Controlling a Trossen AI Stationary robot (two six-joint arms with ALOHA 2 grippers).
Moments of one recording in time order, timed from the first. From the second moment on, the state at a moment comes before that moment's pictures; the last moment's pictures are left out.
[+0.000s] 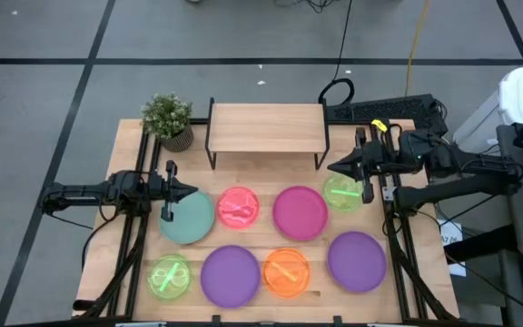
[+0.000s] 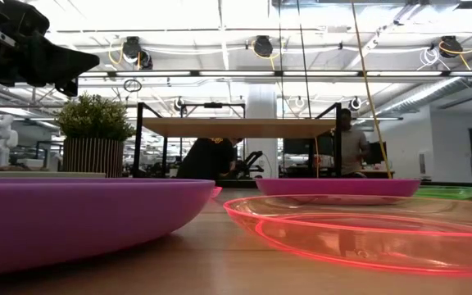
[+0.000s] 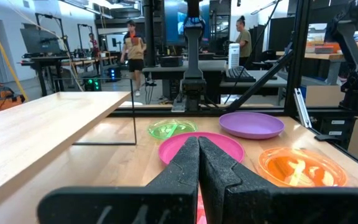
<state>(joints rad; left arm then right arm) 0.01 0.01 0.01 0.07 0.01 0.04 -0.01 0.81 1.02 -0.41 -0.02 0.01</state>
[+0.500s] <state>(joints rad) 0.01 0.01 0.01 0.07 0.01 0.01 -0.01 1.03 1.29 -0.71 0.05 0.04</state>
